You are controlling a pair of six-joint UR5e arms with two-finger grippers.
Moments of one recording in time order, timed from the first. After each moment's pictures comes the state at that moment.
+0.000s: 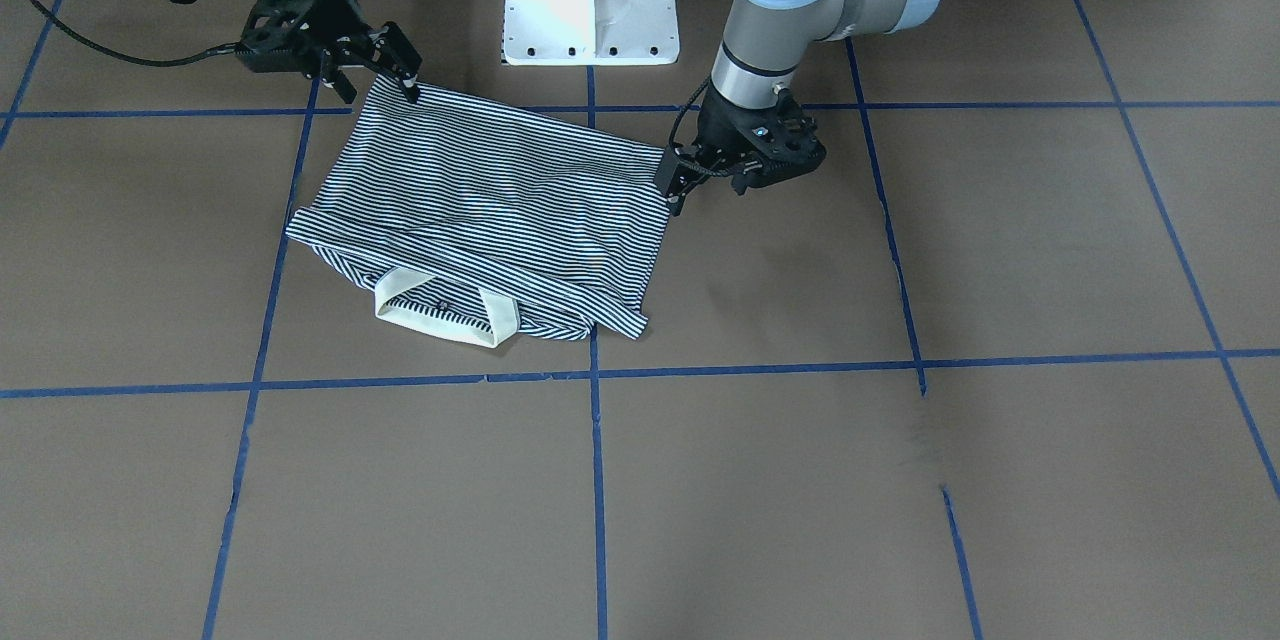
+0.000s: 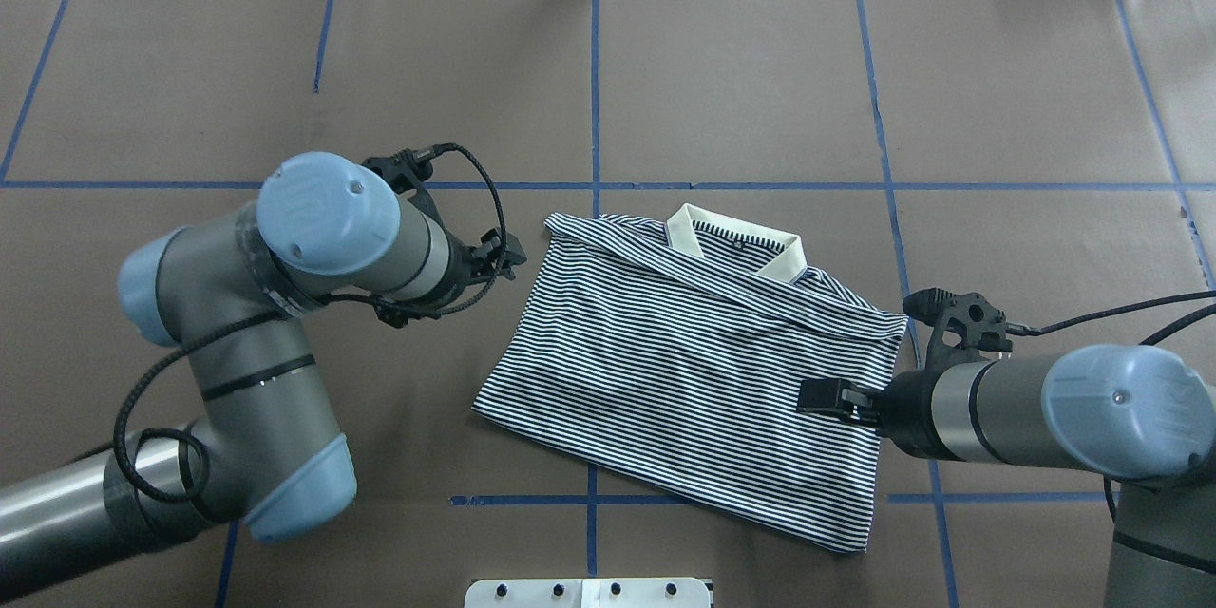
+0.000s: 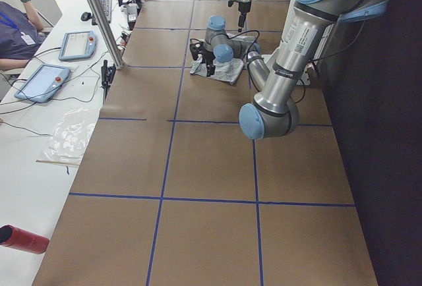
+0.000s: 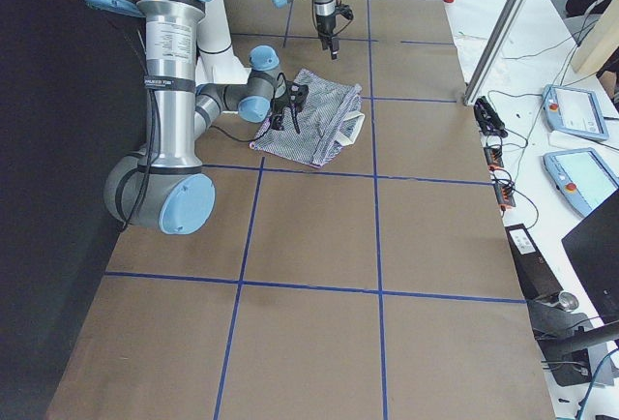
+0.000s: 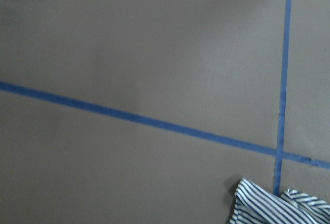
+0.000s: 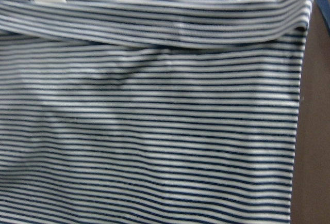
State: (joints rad) left arm -0.46 -2.10 -1.83 -1.69 -1.79 -1.78; right arm 0.37 -1.60 2.18 -1.12 1.73 1.63
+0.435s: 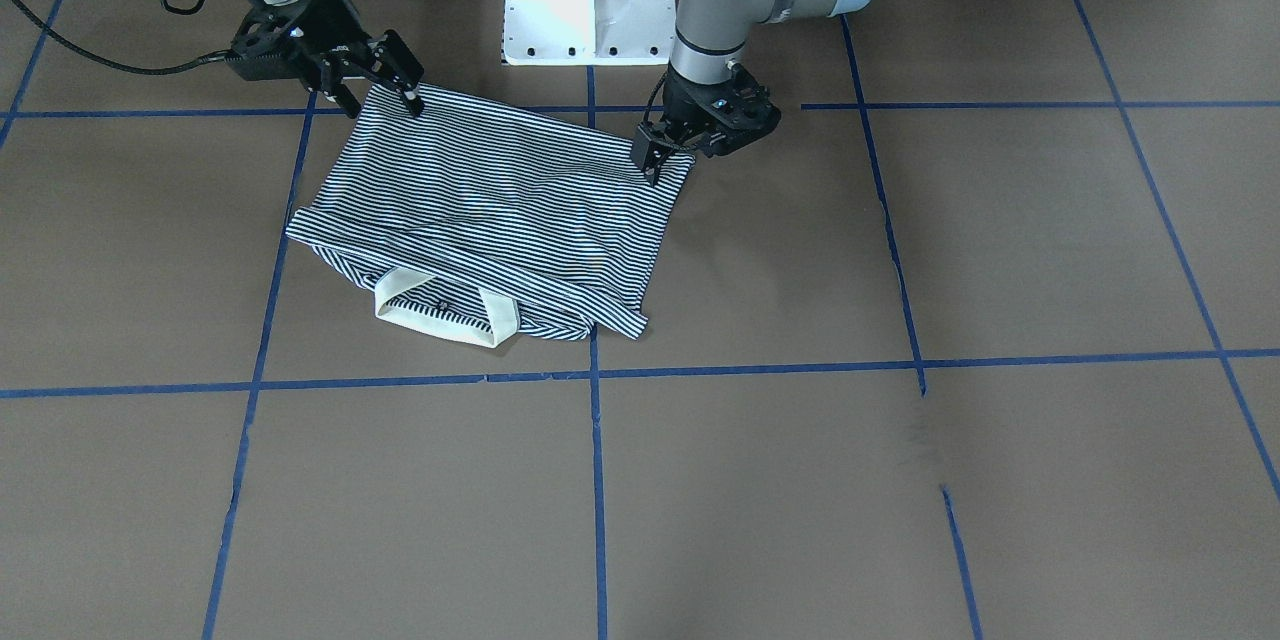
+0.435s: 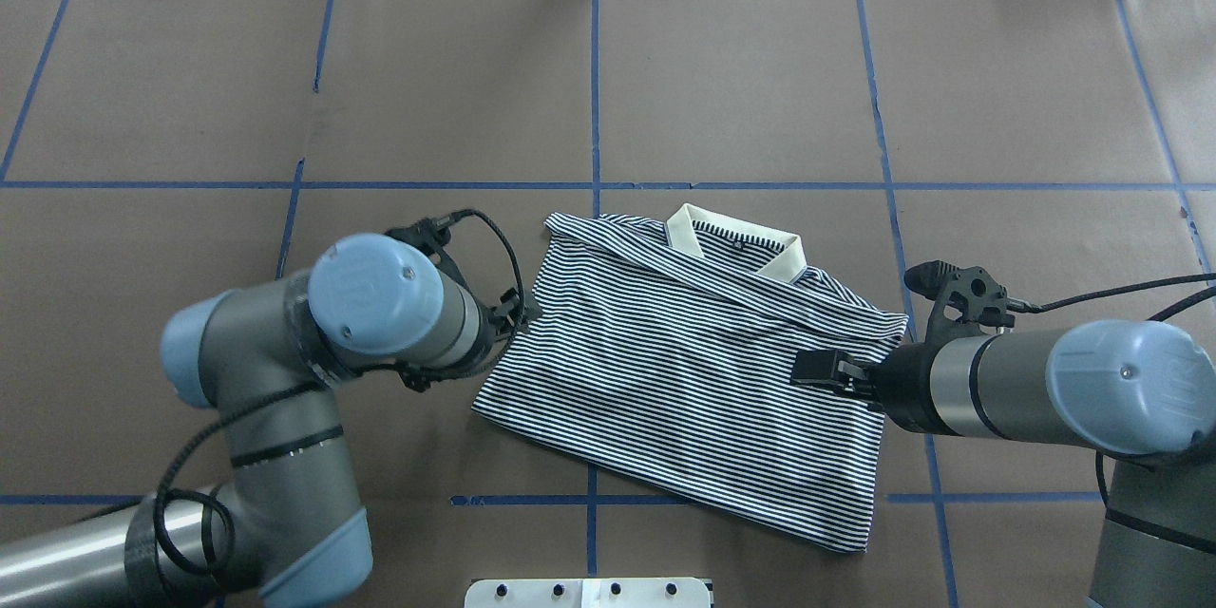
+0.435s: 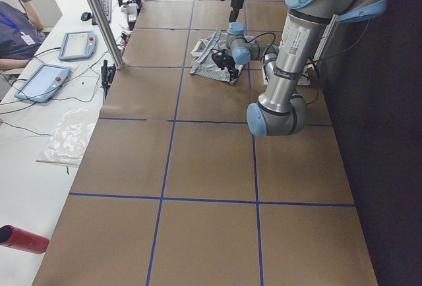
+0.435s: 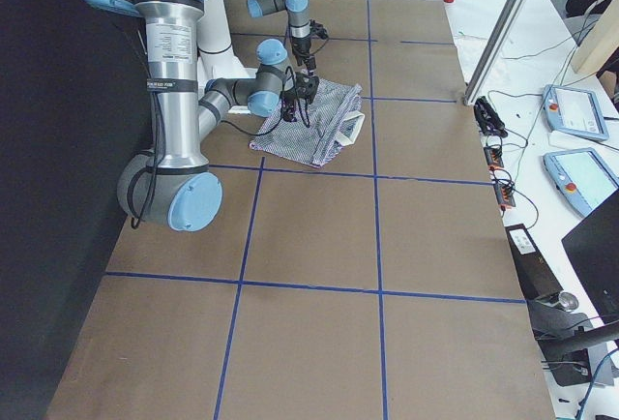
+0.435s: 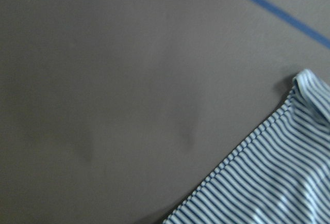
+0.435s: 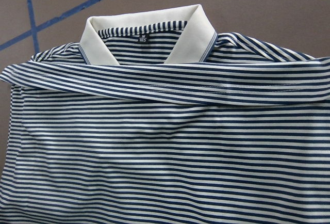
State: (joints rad) left arm -0.31 -2.10 -1.79 -1.65 -1.68 -1.98; right arm 0.41 -1.53 2.15 -1.11 1.73 1.63
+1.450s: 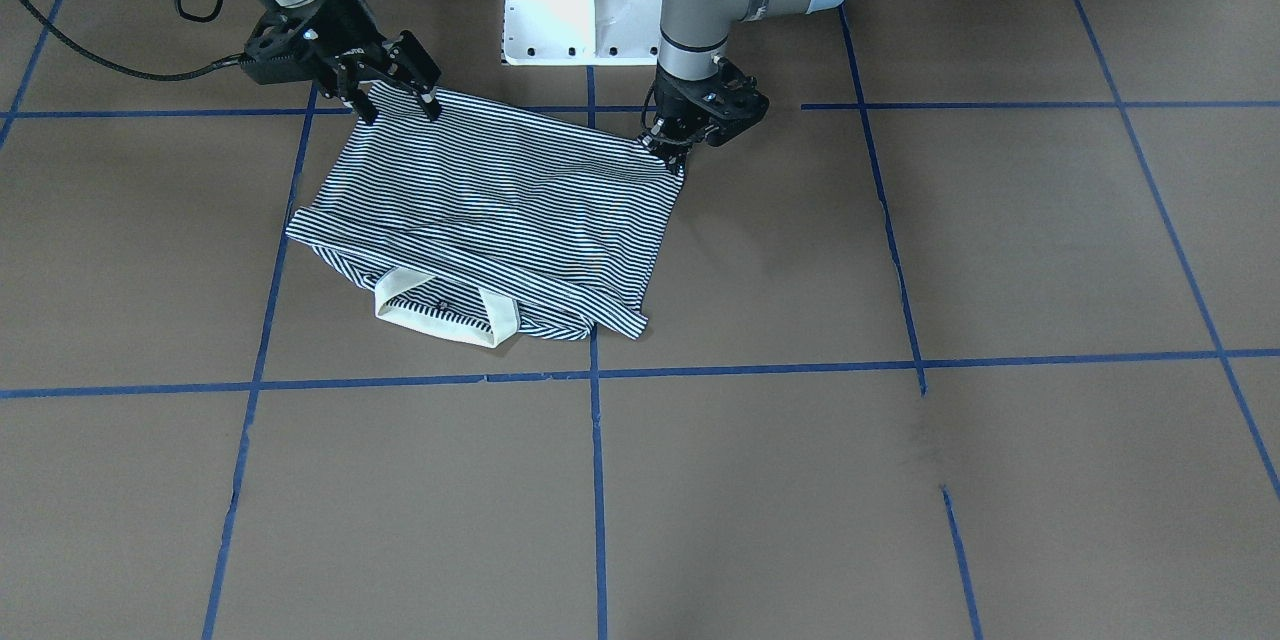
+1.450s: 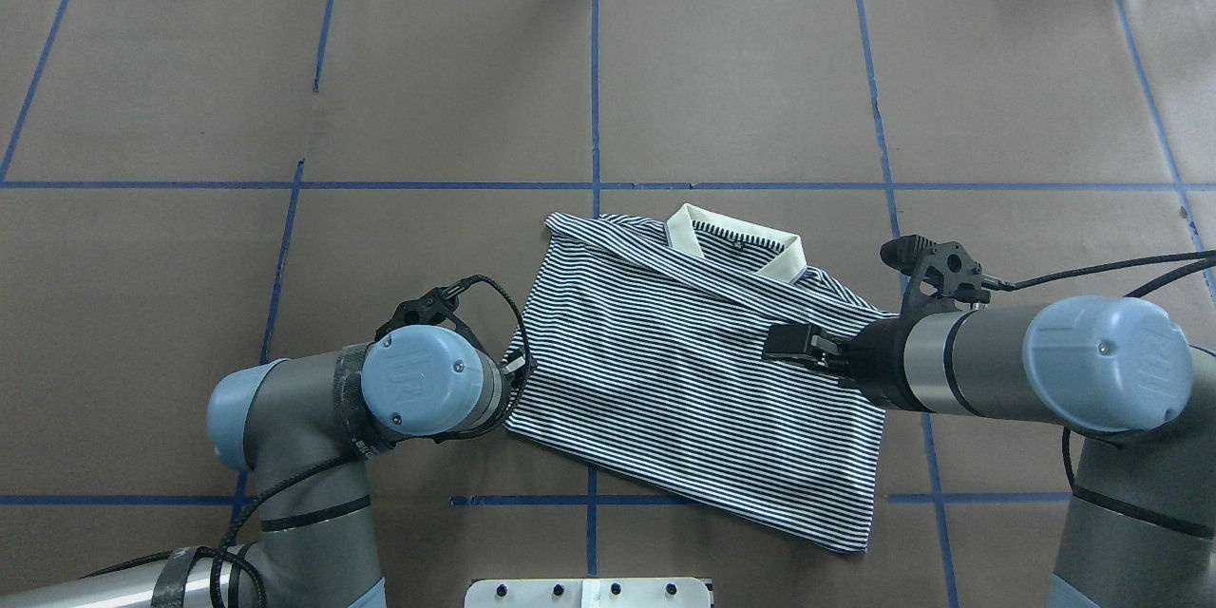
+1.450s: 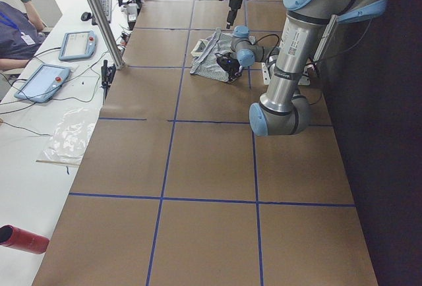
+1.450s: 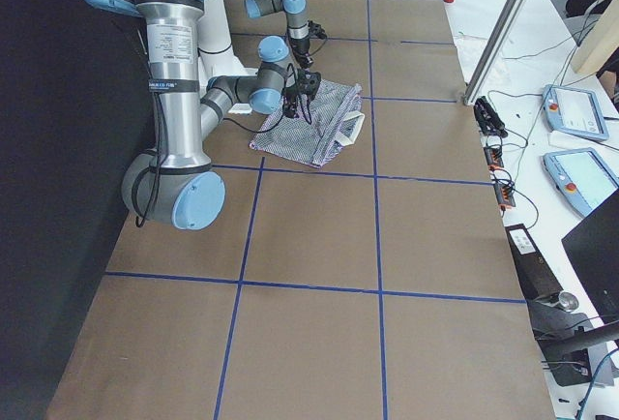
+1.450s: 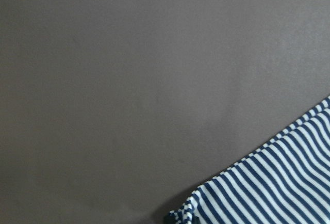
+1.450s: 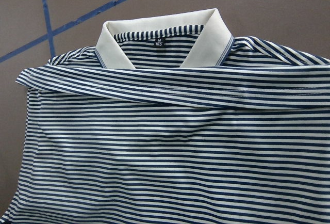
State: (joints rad) left arm -0.31 -2.10 -1.81 -1.64 -1.66 -2.02; right arm 0.42 -1.52 2.16 -1.11 1.73 1.63
